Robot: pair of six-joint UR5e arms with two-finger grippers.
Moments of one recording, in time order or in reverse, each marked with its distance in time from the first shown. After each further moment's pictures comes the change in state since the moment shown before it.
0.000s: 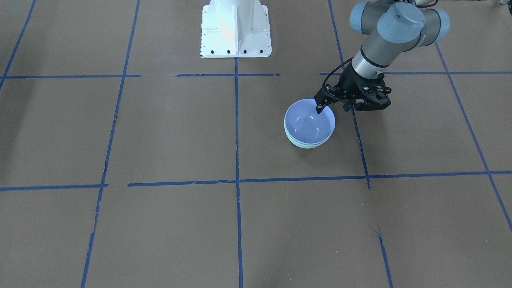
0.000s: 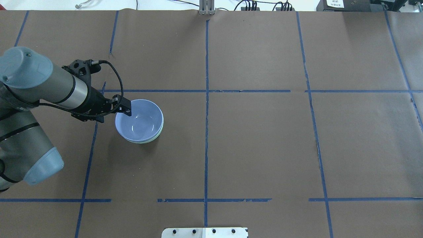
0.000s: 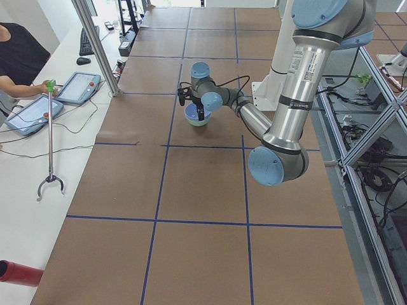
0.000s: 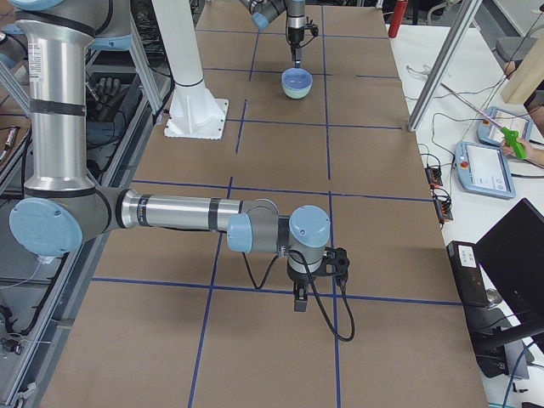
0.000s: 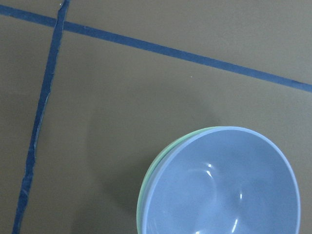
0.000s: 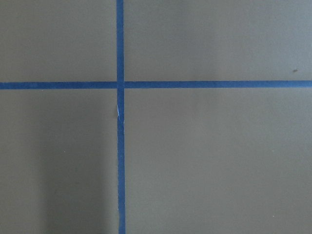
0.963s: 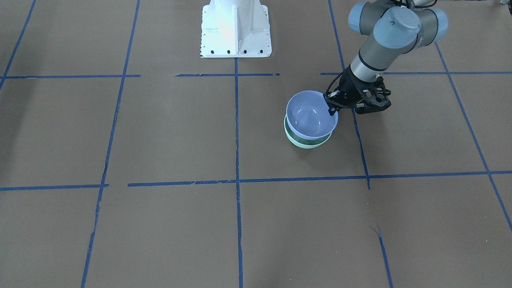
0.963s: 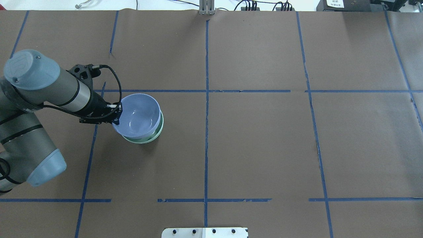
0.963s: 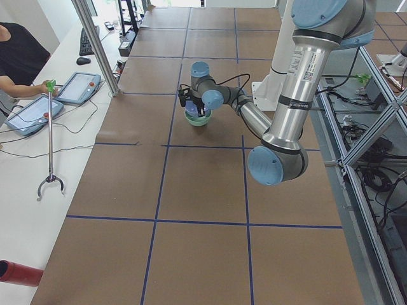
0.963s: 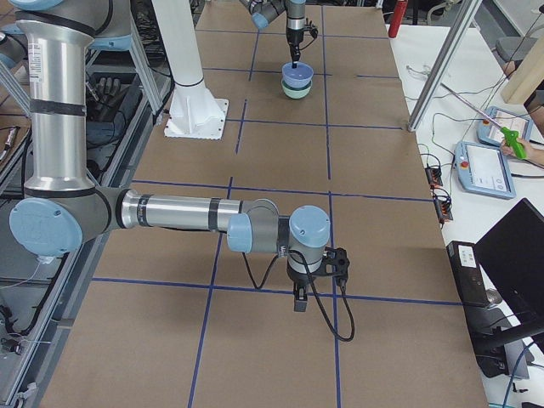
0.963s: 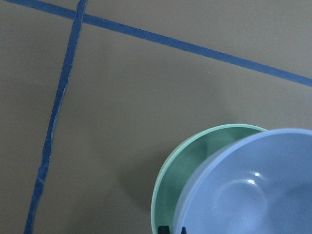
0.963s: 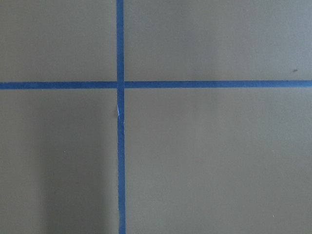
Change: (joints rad) left arm 0.027 -0.003 0.030 0.053 0.001 -0.054; right arm 0.000 0.000 0.000 -0.001 0.000 0.000
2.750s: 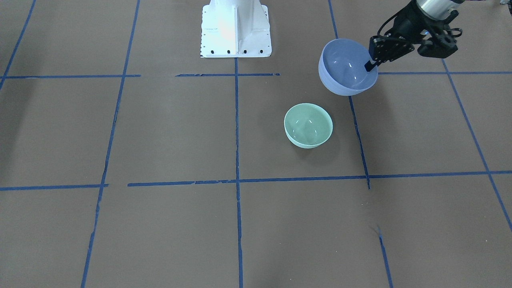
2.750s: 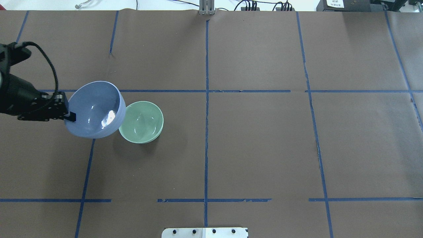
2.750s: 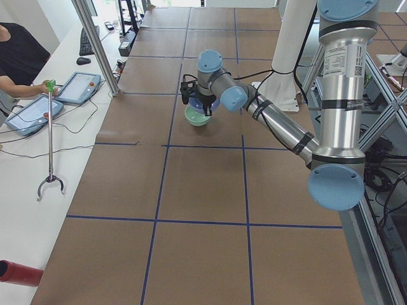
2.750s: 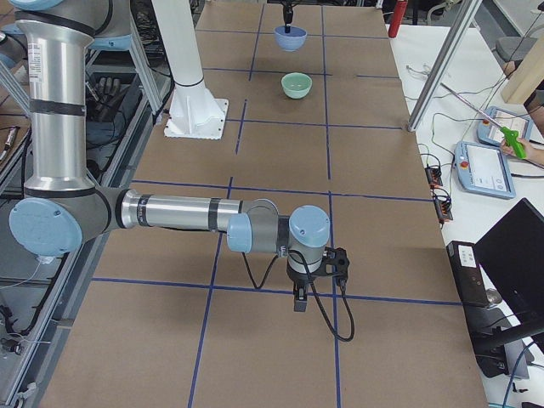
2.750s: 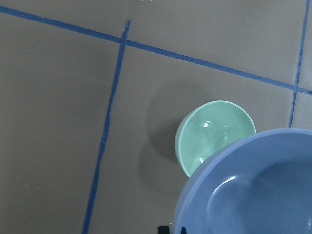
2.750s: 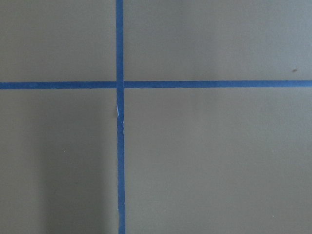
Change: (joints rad) left arm -0.164 0.167 -0.286 0.015 -0.184 0.036; right arm 0.000 0.000 0.000 0.000 -0.001 0.000
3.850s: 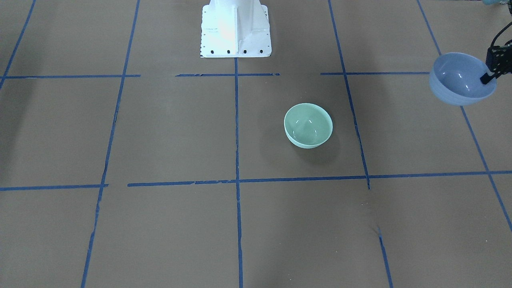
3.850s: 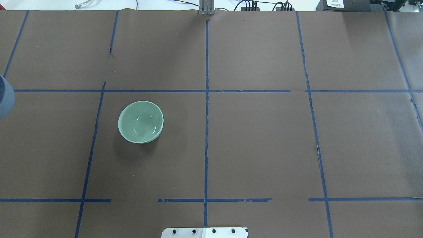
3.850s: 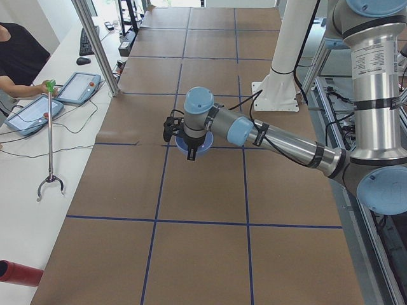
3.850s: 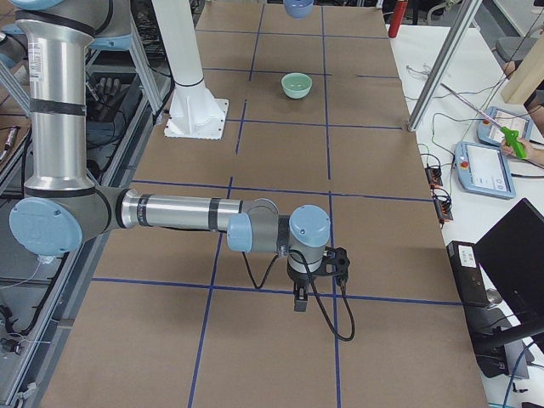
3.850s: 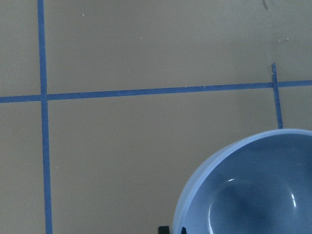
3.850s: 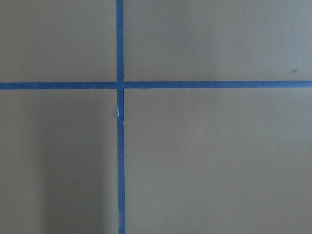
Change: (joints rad) left arm -0.502 0.267 0.052 0.175 -0.115 0.892; right arm 0.000 0.000 0.000 0.000 0.000 0.000
